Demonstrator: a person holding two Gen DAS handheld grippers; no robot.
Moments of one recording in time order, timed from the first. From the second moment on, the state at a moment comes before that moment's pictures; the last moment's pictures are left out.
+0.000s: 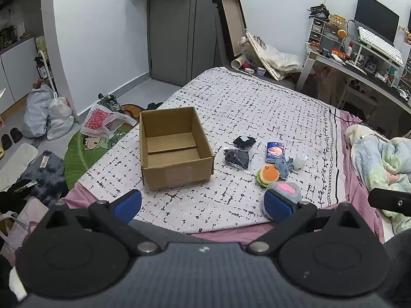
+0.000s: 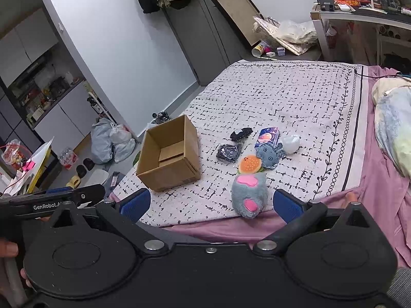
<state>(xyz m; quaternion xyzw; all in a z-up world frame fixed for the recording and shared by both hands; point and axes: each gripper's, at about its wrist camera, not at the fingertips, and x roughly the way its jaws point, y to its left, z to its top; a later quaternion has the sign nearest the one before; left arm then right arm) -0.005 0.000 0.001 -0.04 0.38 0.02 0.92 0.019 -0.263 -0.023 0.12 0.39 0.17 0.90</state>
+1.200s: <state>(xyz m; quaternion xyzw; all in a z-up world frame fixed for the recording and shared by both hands) -0.003 -0.001 0.000 -0.04 0.38 0.03 0.92 0.019 -0.263 -0.024 0.12 0.39 0.17 0.90</state>
